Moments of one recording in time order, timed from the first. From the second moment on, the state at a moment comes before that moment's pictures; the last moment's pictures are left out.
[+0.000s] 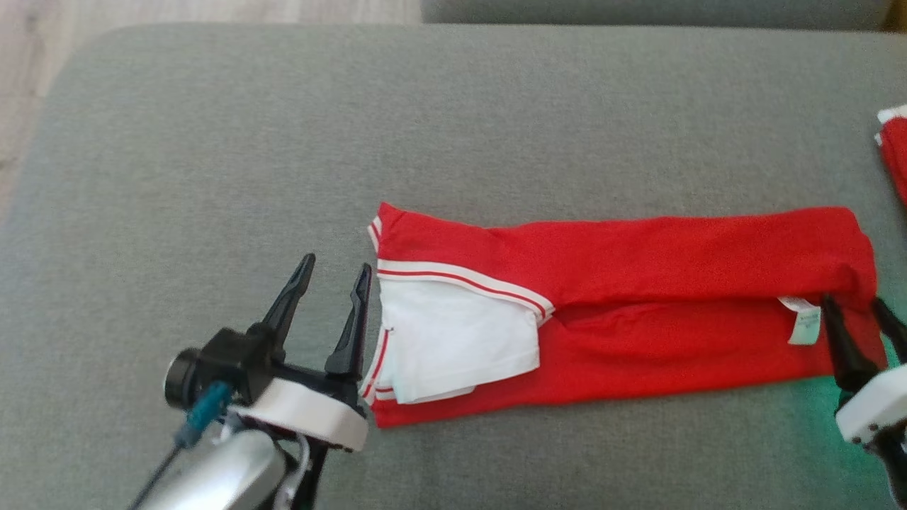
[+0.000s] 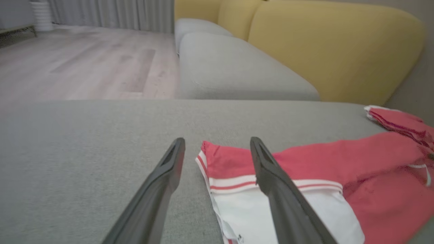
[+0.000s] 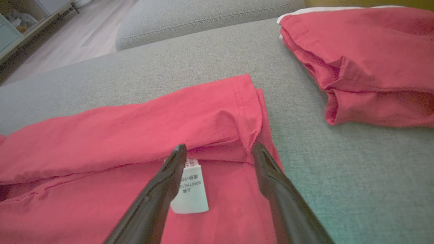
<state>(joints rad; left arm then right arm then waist) -0.42 0.54 -1.00 0.01 -0.89 0.39 -0.25 -0.02 -0.38 -0.05 0.24 0.53 0.13 0.15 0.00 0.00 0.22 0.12</state>
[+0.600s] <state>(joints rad) -0.04 0.19 -0.55 -0.04 -0.31 0.31 -0.25 0.01 -0.31 -0.39 0.38 0.46 0.13 0.32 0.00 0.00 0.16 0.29</state>
